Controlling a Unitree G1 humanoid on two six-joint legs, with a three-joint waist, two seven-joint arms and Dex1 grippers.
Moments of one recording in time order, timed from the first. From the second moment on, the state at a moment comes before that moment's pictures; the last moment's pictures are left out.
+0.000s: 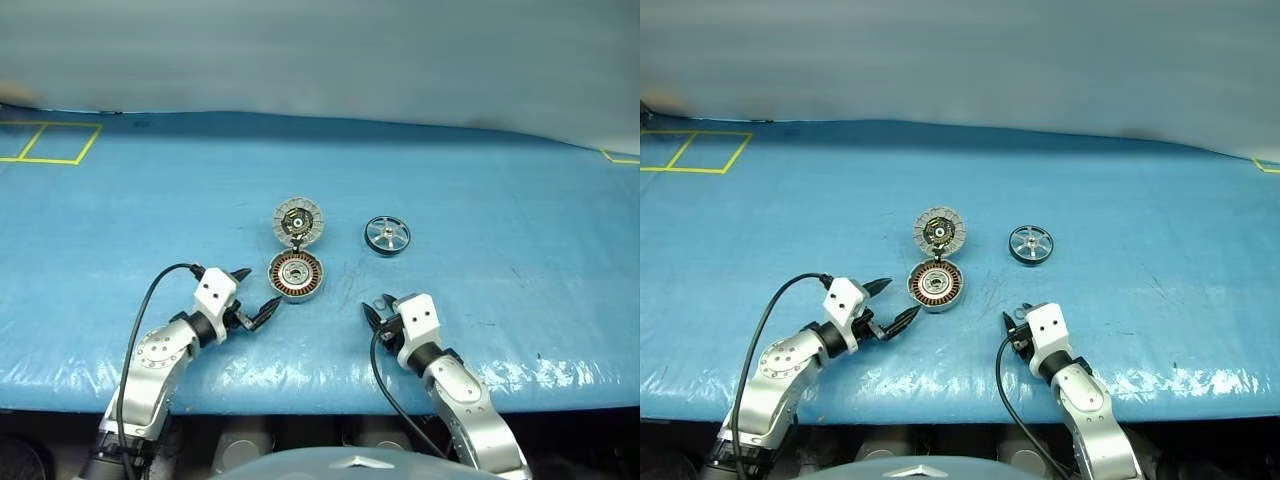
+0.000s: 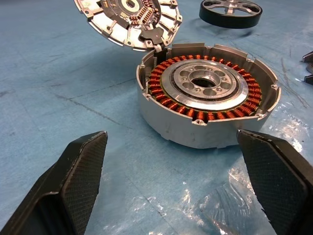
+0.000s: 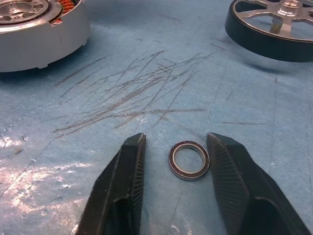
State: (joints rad) left arm 0.10 0.41 -0.08 -0.16 -0.21 0.16 -0.60; right arm 0.30 -0.22 0.15 -0.28 0.05 0.22 0.27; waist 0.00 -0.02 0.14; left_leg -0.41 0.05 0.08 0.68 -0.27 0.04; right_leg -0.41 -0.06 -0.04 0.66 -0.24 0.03
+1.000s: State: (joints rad) left arm 0.18 0.38 -0.07 -0.16 -0.20 0.05 -0.62; right arm -0.09 -0.12 0.39 -0.32 -0.02 0.51 0.29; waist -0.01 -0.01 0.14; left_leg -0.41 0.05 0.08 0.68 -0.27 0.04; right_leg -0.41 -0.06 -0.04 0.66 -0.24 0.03
